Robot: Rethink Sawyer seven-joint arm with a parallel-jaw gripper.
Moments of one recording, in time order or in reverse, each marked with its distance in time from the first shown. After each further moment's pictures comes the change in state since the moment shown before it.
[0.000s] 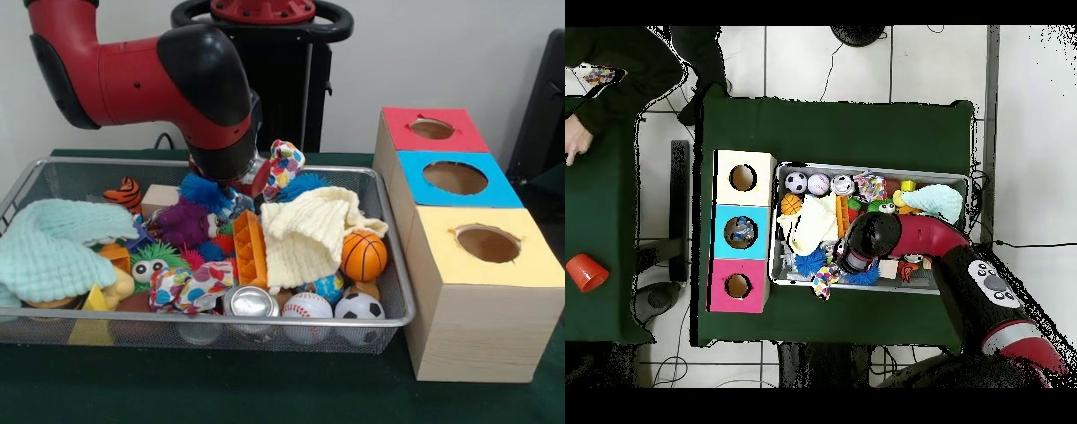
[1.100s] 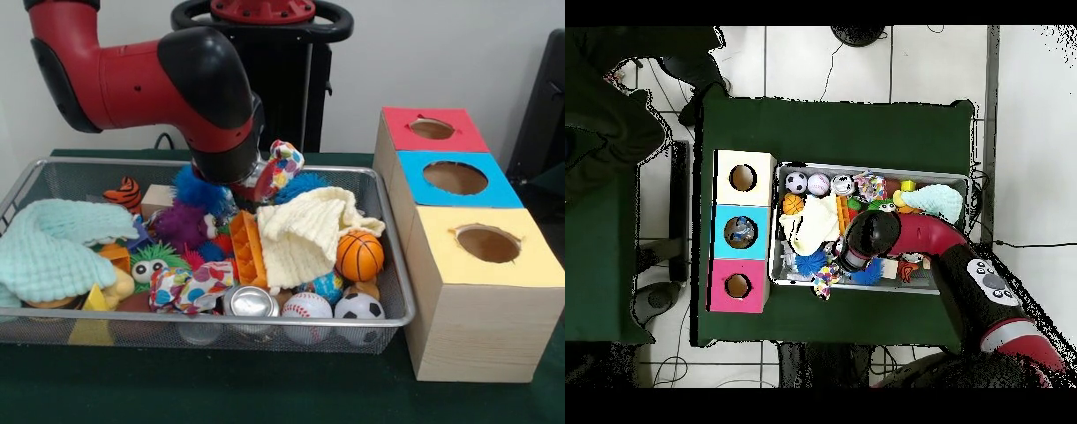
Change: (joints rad) arm 0.001 0.010 0.004 -0.008 0.009 -0.008 0.000
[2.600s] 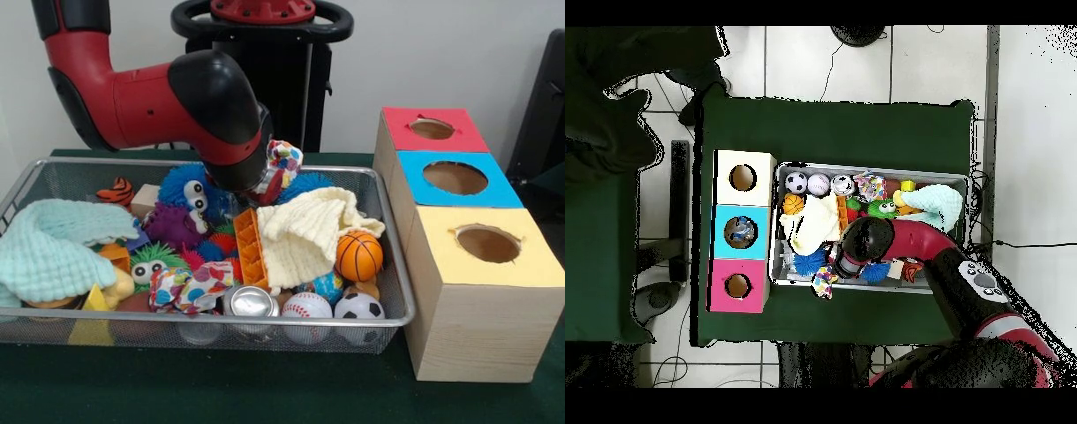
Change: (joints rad) arm -0.009 0.061 0.002 0.012 -0.001 -0.009 0.000
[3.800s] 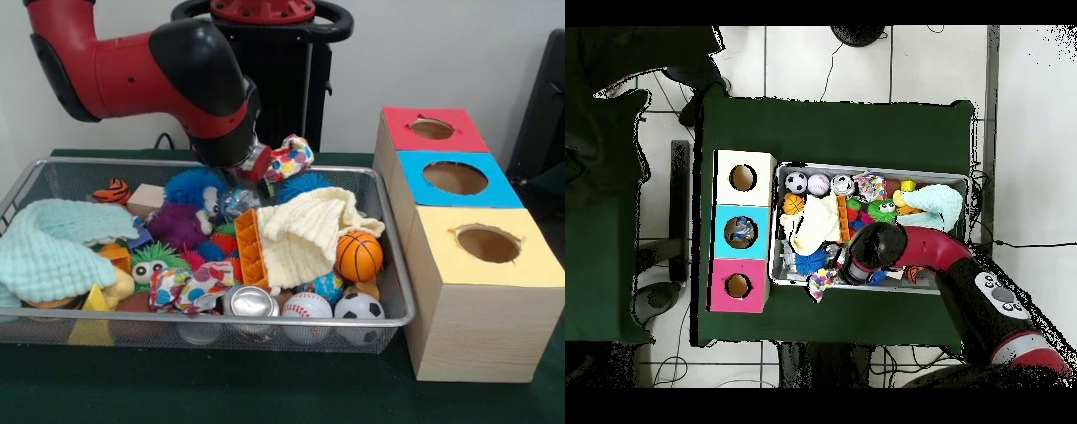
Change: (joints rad) arm -0.037 -0.091 0.001 0.076 0.022 0.005 0.000
